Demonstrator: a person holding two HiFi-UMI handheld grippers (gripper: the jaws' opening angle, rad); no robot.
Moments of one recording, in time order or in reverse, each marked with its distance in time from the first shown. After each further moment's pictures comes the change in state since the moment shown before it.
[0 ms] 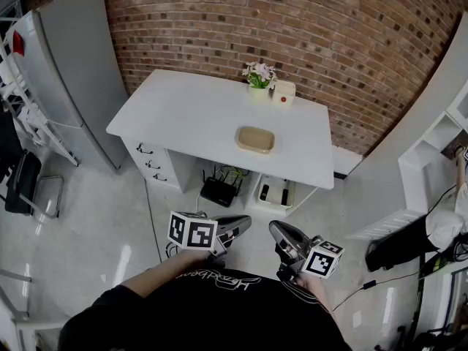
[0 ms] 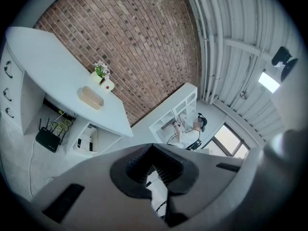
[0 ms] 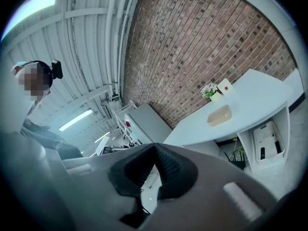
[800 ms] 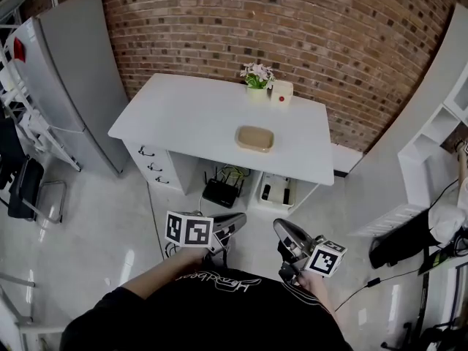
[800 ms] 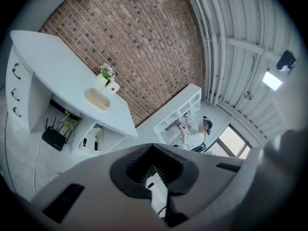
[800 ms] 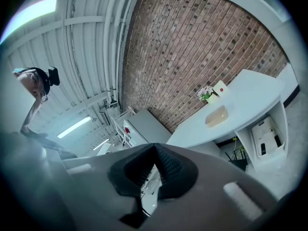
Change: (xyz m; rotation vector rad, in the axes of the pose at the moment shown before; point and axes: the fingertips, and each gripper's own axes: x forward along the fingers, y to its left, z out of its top) left arm -0.010 0.004 -0.004 -0.020 -0.016 0.050; right arm -0.019 0.002 0.004 0.046 -0.072 -0.017
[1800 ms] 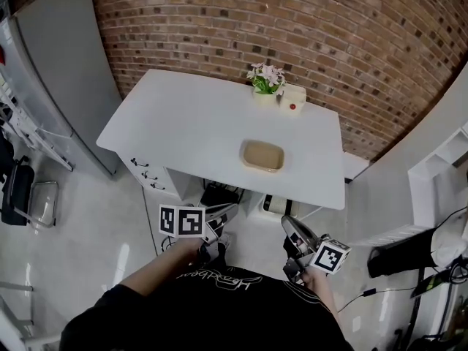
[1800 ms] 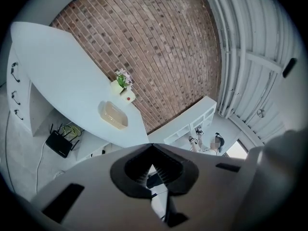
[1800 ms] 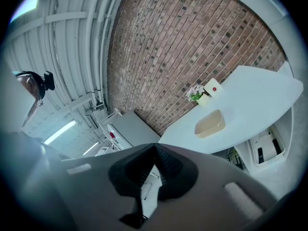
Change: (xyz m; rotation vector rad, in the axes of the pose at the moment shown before) left arm 0.024 0.114 0.119 -0.118 -0.048 0.051; right arm 0.097 -0.094 0.061 0.053 0.006 -0.106
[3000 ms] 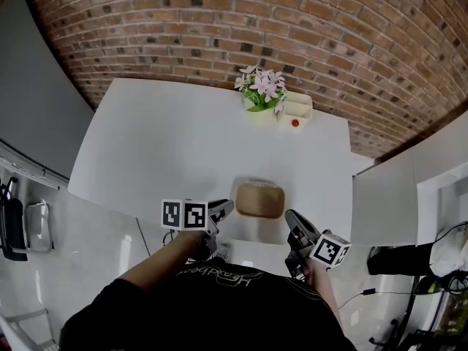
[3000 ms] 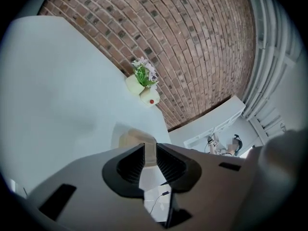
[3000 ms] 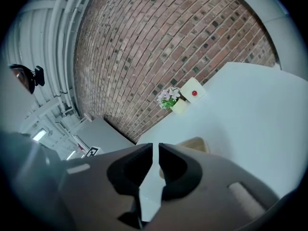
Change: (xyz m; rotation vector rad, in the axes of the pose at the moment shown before) left arm 0.131 0.148 0.155 -0.080 0.178 0.162; right arm 0.143 -0.168 0.108 0.078 0.014 -0.233
